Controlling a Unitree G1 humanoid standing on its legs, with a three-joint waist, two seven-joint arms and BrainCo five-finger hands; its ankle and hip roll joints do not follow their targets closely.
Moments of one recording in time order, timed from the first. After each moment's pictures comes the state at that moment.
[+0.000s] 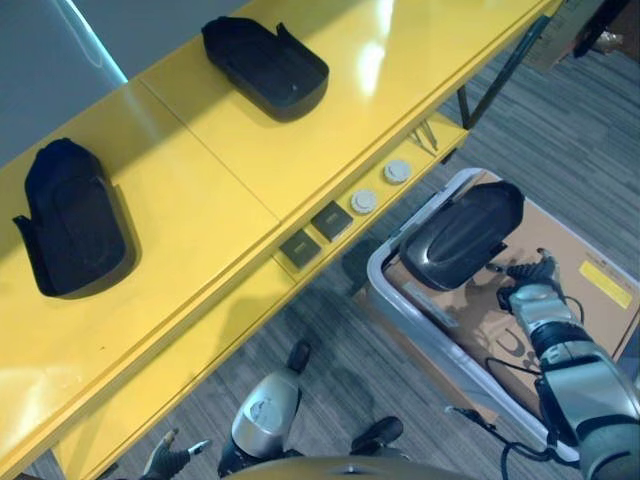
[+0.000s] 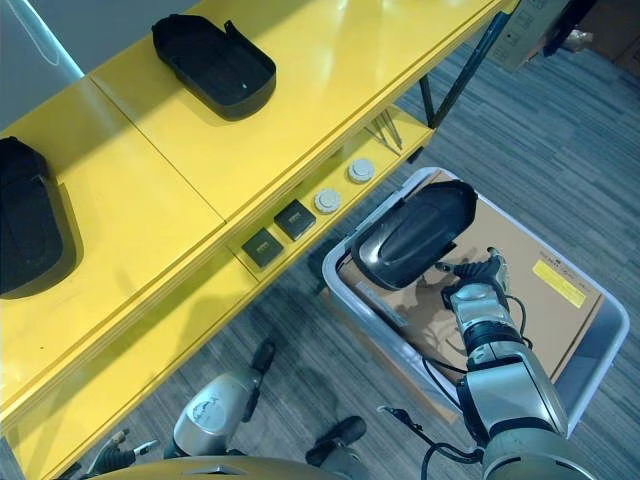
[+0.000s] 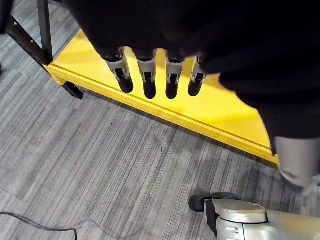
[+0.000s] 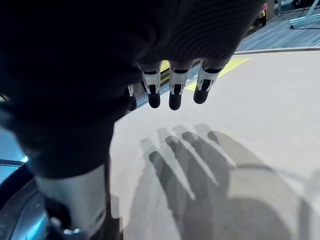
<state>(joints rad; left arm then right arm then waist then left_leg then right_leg) 0.19 0.33 -0.32 1.11 0.00 -0.22 0.25 -0.62 -0.68 0.22 1.04 0.17 0.20 -0.42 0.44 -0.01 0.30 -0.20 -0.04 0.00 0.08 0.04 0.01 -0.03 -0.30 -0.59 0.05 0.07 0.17</state>
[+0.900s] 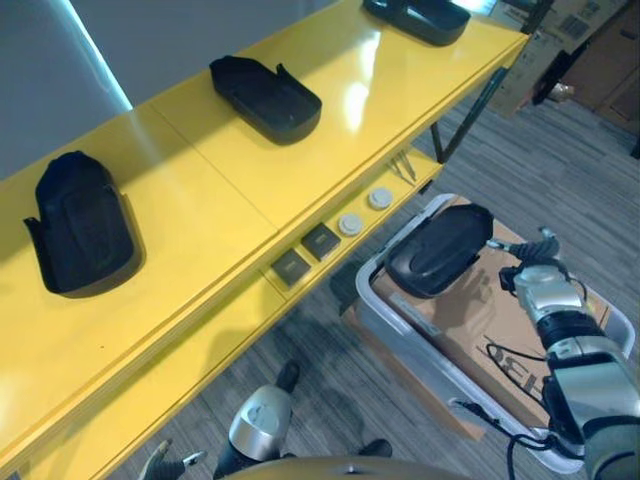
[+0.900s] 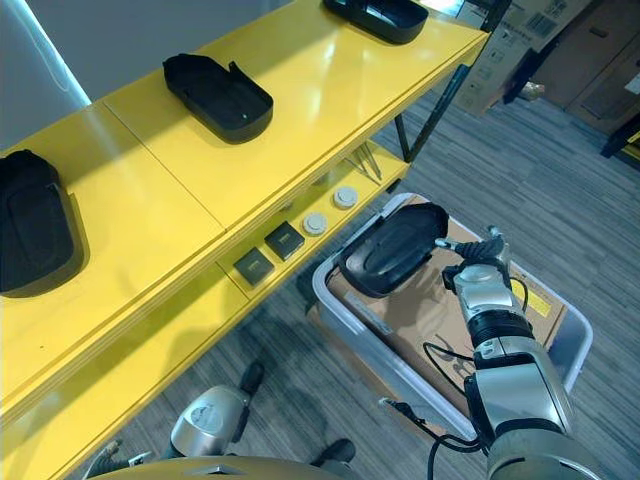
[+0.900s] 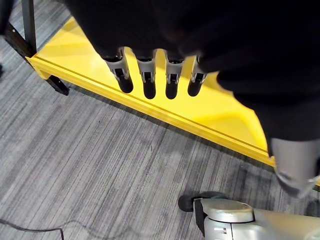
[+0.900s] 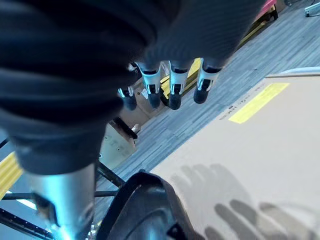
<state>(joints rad) 0.23 0.34 -0.28 1.08 0.04 -0.17 0.25 -0.62 -0.69 0.16 0.87 0.19 0.31 -0.38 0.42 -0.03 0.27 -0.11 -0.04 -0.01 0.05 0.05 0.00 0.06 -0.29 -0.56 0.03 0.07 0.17</state>
